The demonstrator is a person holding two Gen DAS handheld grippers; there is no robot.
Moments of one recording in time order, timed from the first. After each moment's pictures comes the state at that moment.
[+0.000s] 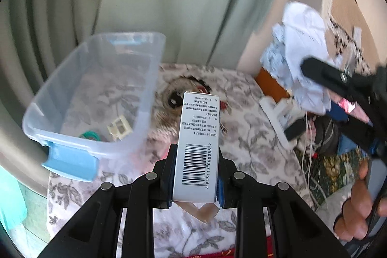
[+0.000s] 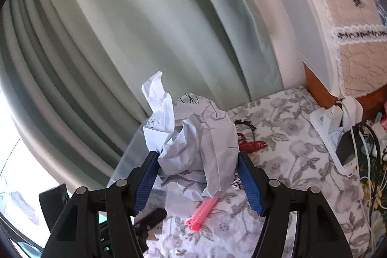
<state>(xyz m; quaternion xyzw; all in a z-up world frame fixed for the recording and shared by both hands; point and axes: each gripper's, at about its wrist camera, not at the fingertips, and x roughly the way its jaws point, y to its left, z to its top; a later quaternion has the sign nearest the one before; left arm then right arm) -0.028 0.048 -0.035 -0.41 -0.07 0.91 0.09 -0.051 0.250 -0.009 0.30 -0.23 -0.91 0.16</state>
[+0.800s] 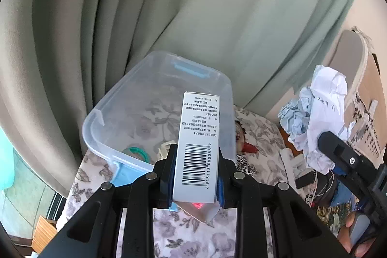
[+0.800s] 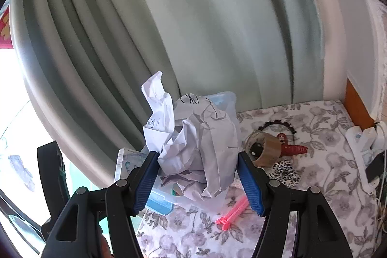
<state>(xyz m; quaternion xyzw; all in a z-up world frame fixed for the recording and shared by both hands) -0.036 -0.069 -0.020 -0.36 -0.18 0.92 0.02 -0.061 0.159 0.008 0.32 -0.15 -0.91 0.23</state>
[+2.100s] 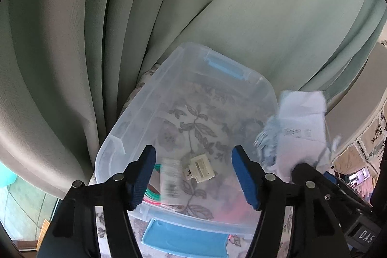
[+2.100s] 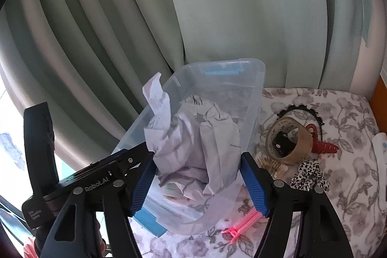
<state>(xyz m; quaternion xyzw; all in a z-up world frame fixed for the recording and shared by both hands) -0.098 -0.123 -0.052 -0.40 -0.19 0.90 -0.01 -0.129 0.078 -0.036 0.40 -0.08 -0.88 0.24</state>
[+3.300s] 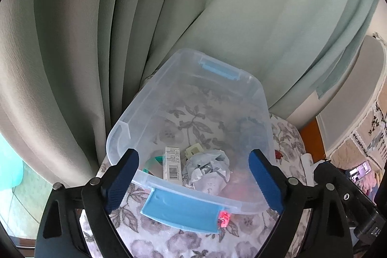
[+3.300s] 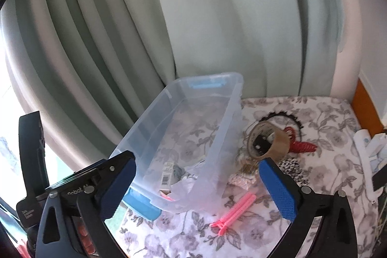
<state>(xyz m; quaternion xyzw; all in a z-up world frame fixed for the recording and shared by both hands) -0.066 -0.102 -0.033 -0.38 -0.17 0.91 -0.01 -0.095 0.112 -0.021 0.35 -0.09 -0.91 0.21</state>
